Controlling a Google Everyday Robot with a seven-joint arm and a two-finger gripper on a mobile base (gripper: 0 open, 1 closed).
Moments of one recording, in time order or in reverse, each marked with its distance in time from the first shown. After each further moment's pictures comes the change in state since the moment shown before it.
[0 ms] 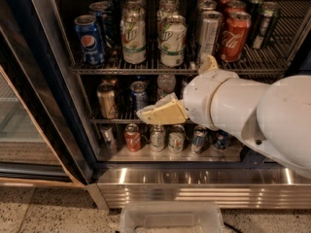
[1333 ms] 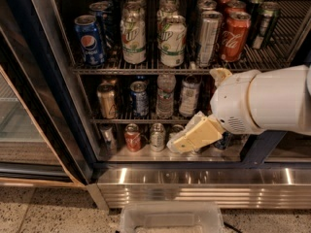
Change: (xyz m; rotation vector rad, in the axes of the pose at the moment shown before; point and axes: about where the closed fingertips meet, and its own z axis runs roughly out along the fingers) arm 0.046 0.005 -0.045 -0.257 0.229 -0.131
